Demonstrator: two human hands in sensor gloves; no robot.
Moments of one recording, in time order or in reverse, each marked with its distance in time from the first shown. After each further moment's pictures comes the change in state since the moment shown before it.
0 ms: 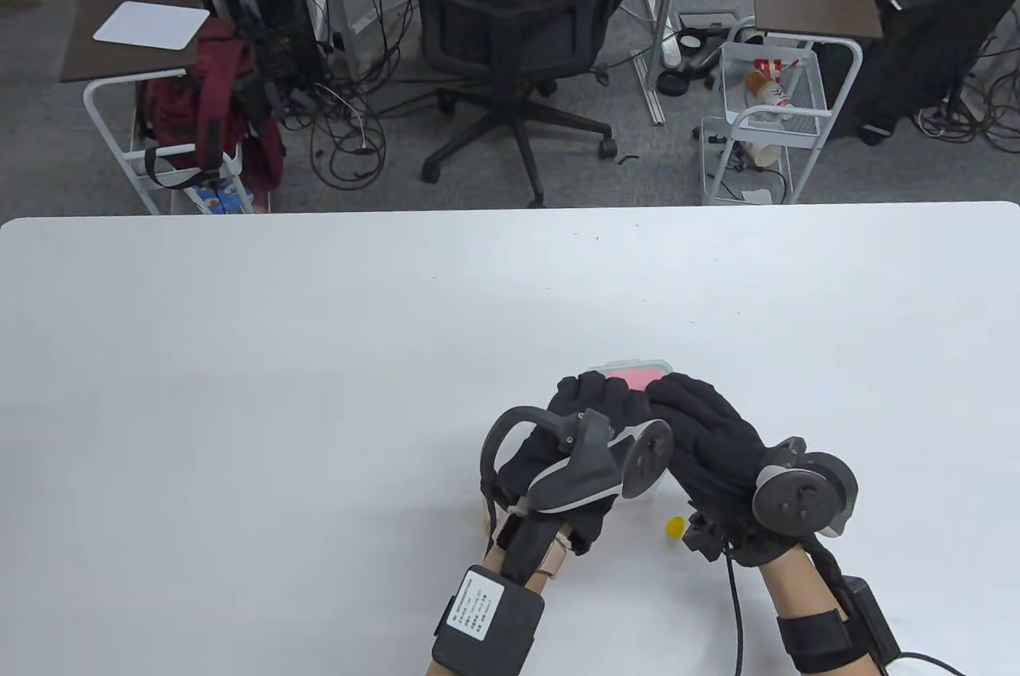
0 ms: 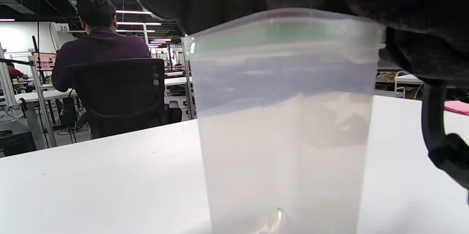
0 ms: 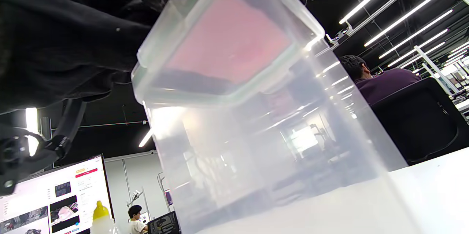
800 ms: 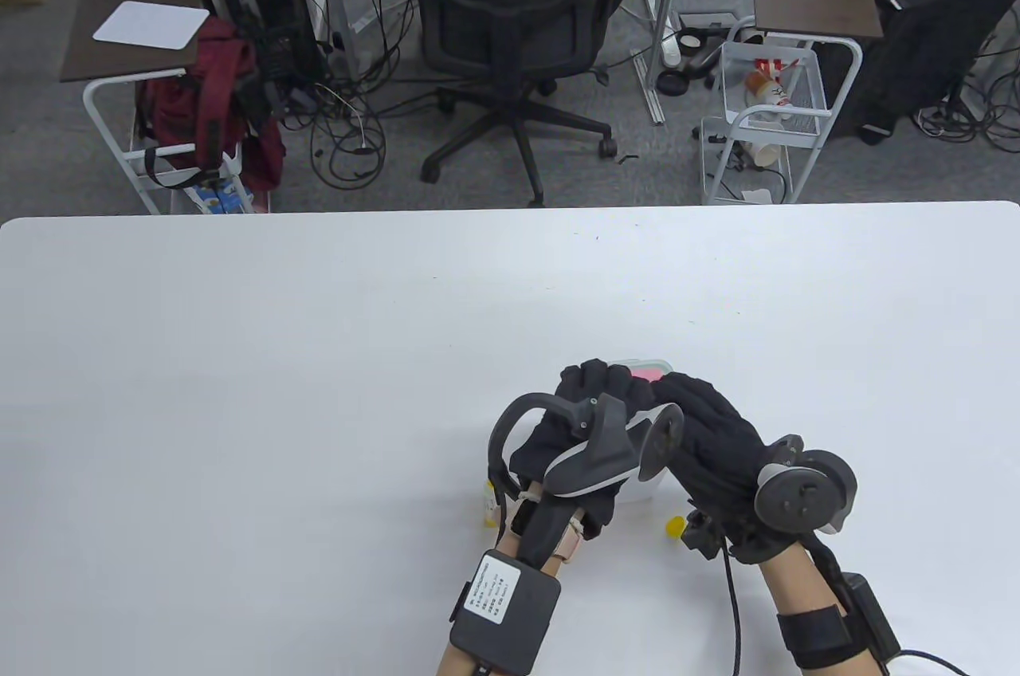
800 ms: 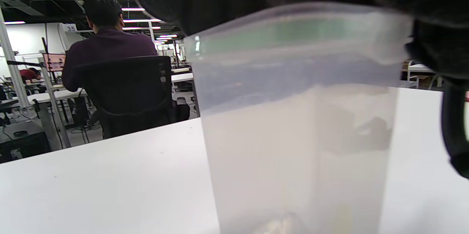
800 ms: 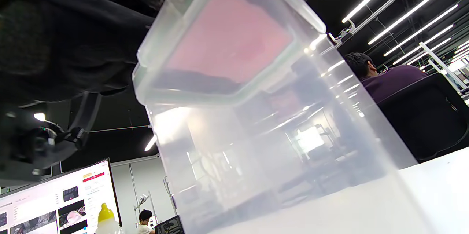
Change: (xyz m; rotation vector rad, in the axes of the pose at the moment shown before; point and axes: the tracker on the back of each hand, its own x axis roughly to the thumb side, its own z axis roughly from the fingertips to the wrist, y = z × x) left_hand 0.003 0.006 -0.013 -0.040 0.012 -0.018; right_hand -0.003 0.001 0.000 -0.010 -0.011 -0.031
